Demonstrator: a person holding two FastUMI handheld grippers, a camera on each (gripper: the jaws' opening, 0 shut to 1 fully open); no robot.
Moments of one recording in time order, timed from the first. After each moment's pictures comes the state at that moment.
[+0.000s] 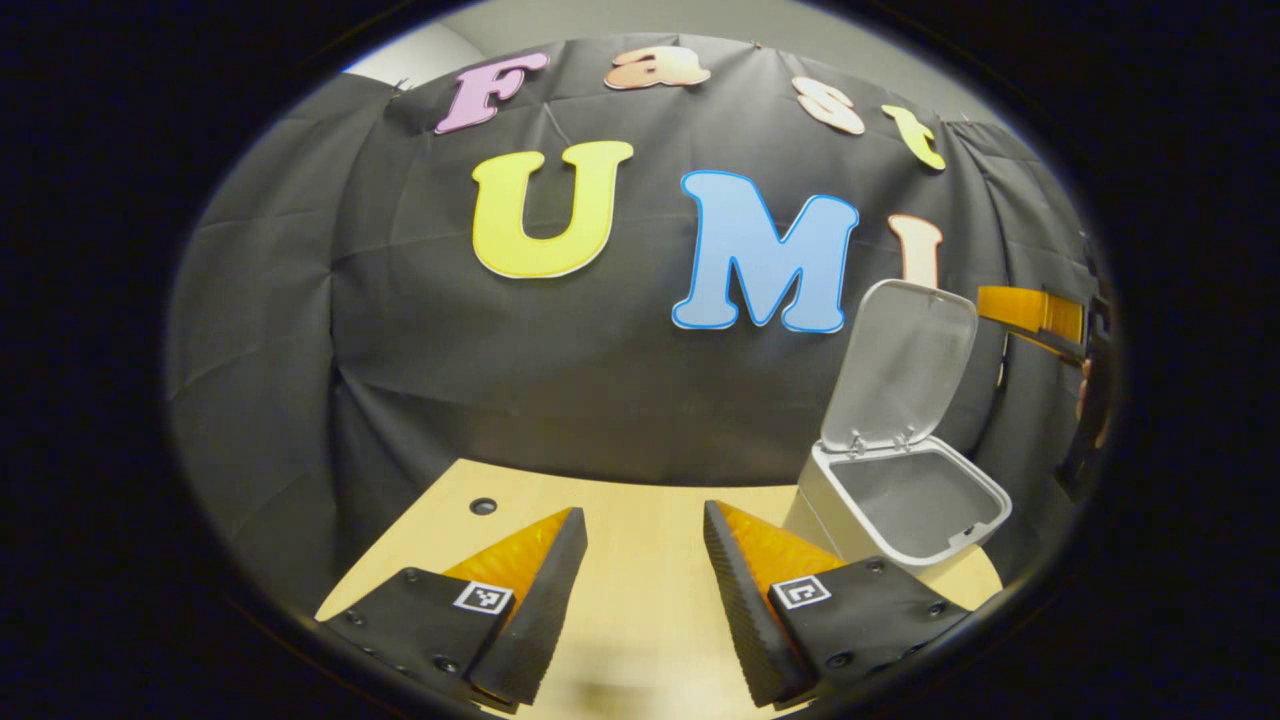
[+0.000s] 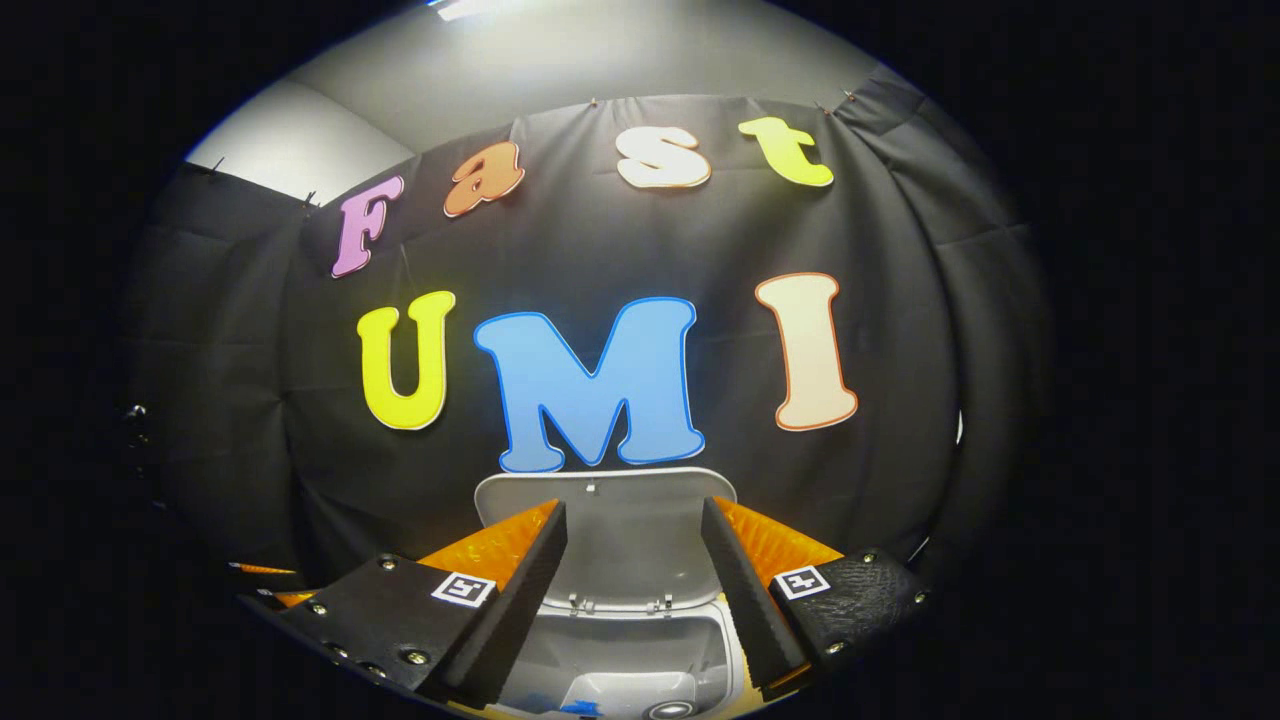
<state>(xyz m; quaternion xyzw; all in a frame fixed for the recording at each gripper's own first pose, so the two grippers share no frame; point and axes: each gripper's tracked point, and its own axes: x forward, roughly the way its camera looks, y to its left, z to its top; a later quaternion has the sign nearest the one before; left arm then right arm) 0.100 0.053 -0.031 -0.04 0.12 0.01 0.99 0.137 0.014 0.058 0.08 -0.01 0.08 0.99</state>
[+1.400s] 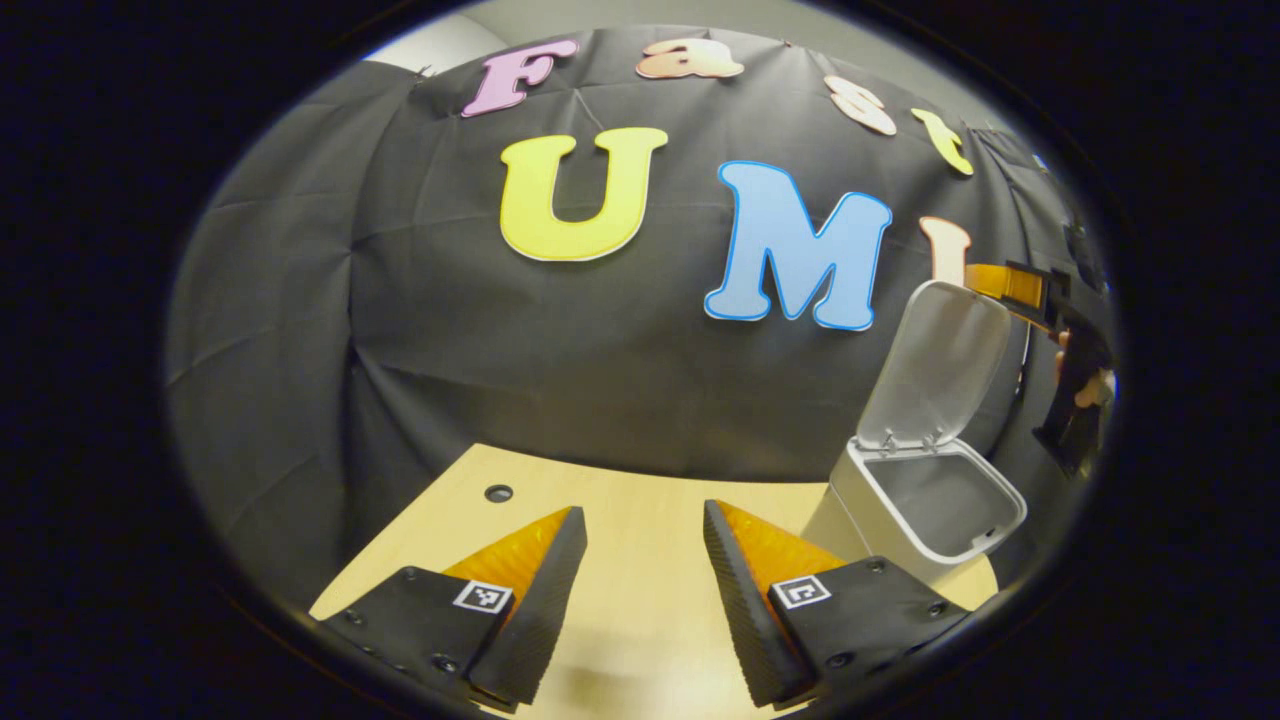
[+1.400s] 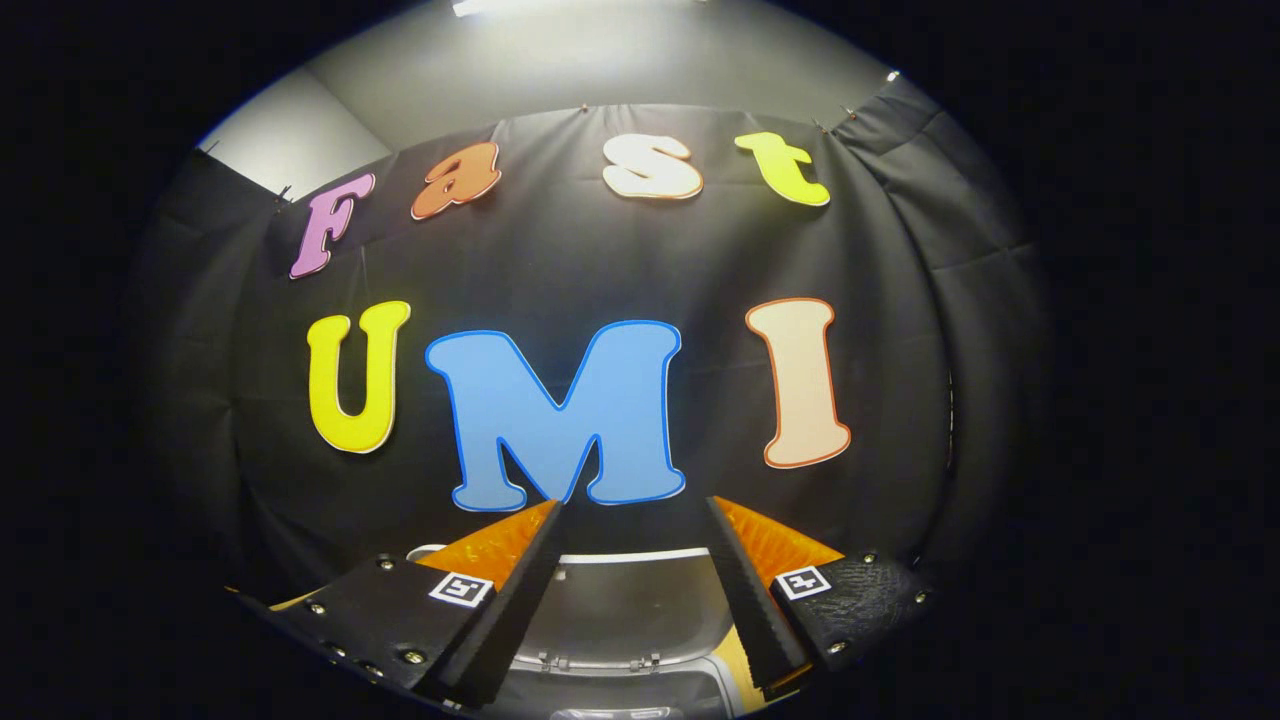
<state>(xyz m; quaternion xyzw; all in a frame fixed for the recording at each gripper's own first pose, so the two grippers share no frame) 0.105 0.075 -0.042 -0.06 0.13 0.04 0.99 0.200 0.016 0.073 0.07 -0.03 0.03 1.00</state>
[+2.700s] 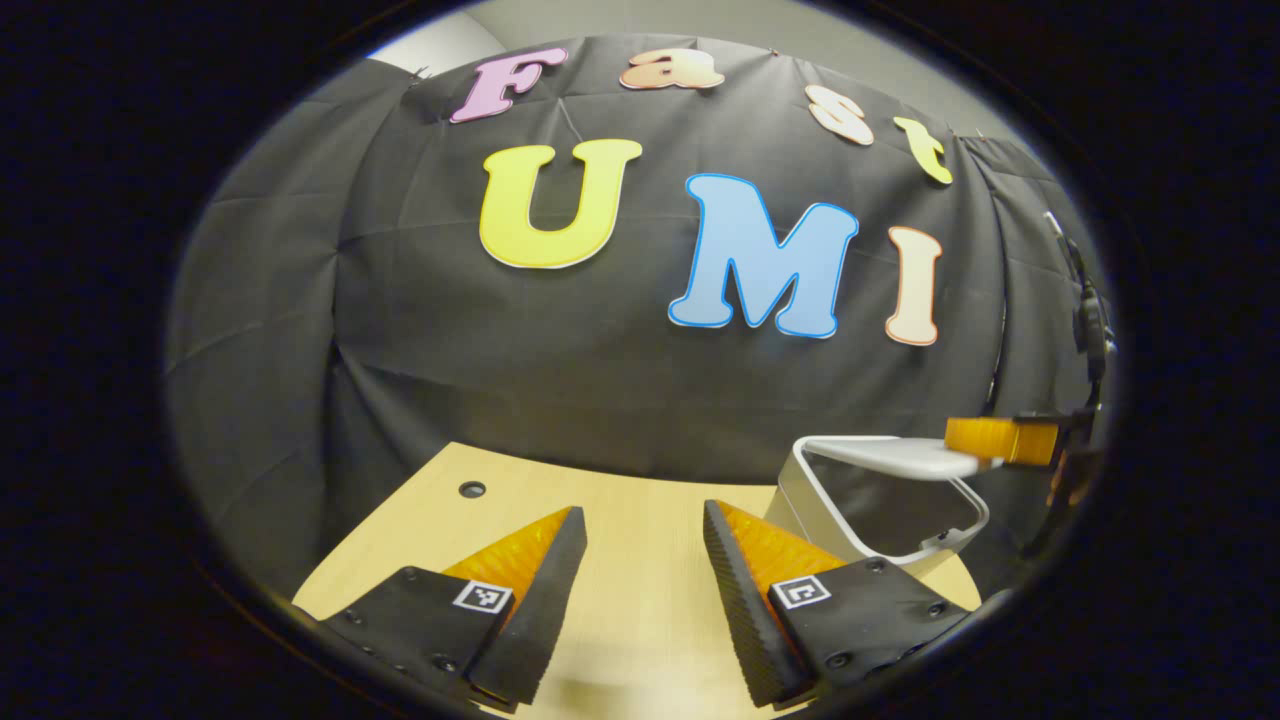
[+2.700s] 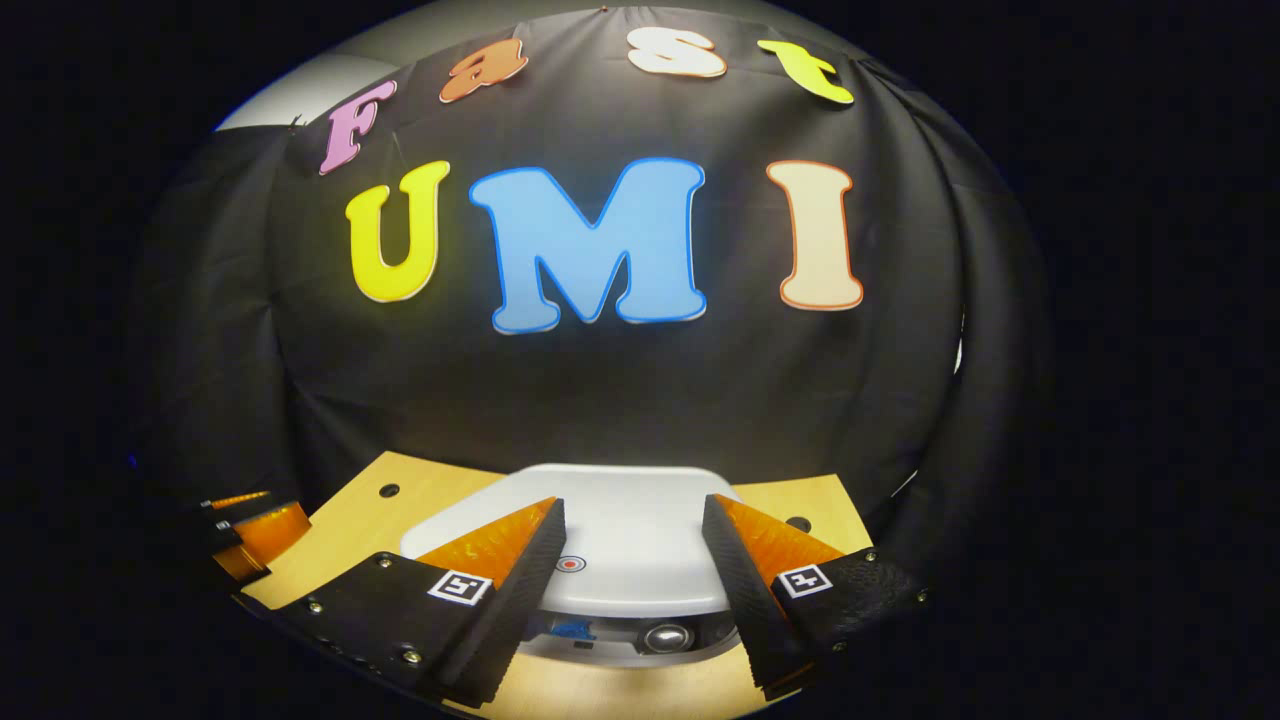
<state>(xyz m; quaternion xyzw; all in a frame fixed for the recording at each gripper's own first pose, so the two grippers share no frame) 0.078 0.039 -0.035 -0.07 0.12 0.01 0.99 0.095 0.031 -0.067 0.03 0.21 0.09 0.97</state>
